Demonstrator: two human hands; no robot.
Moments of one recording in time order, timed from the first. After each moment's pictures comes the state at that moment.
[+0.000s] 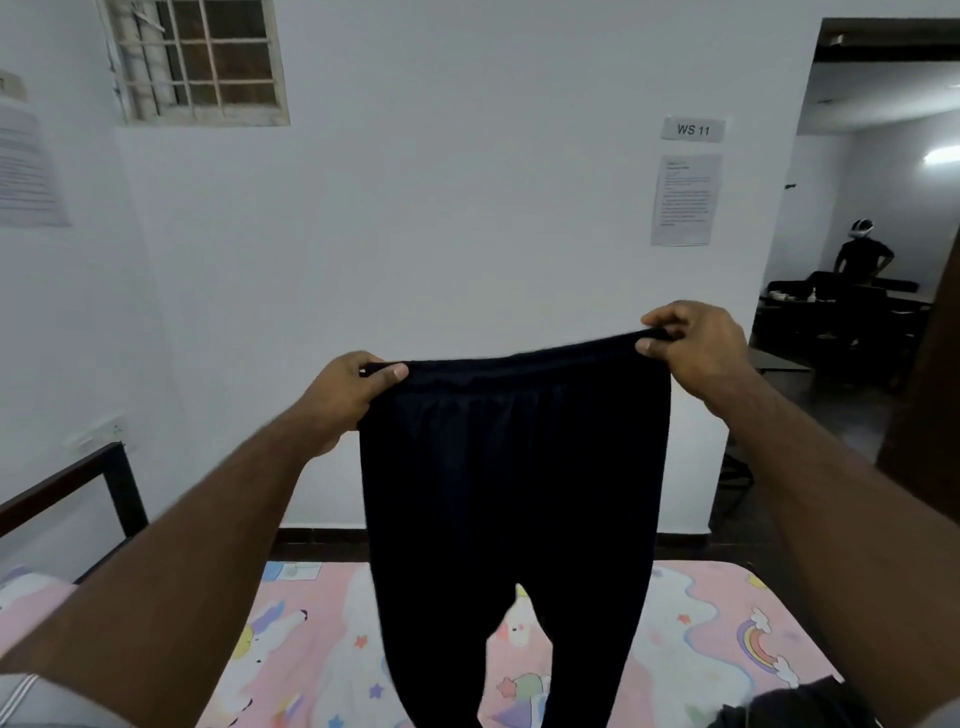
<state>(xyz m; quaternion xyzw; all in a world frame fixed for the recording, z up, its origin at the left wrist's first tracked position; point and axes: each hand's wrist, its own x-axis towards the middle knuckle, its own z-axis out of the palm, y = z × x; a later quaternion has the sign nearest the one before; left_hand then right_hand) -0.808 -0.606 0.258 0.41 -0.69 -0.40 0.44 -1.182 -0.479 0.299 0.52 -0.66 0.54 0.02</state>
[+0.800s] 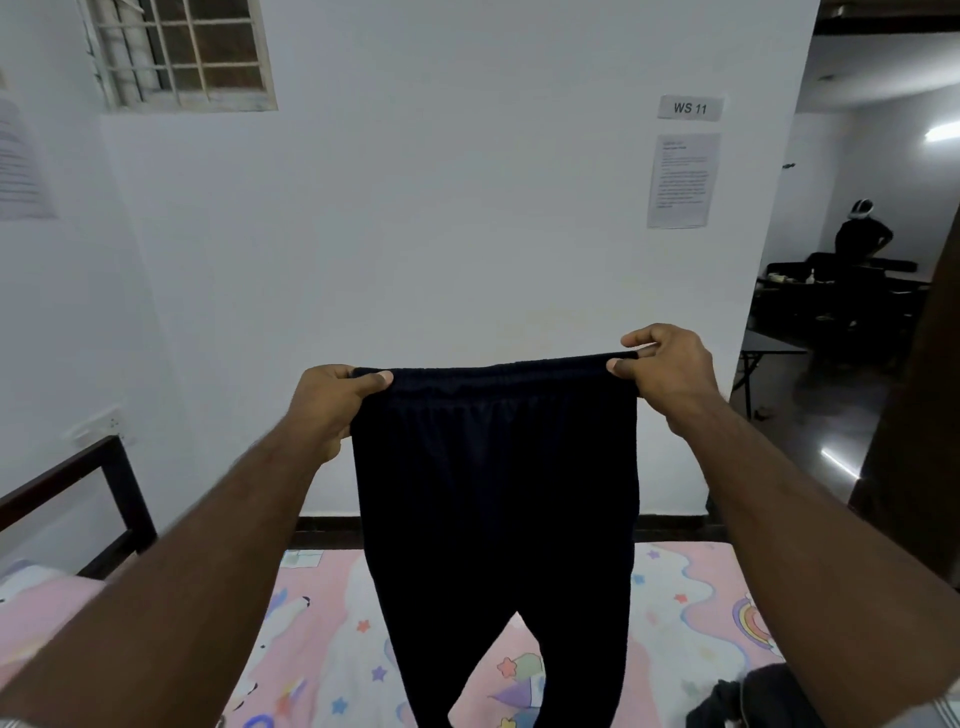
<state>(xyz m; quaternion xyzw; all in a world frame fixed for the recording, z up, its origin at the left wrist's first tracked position) -0.815 -0.597 0.240 0.47 -0.54 -0.48 0.51 -1.162 -0.487 0.258 0.43 -0.68 0.58 -0.10</state>
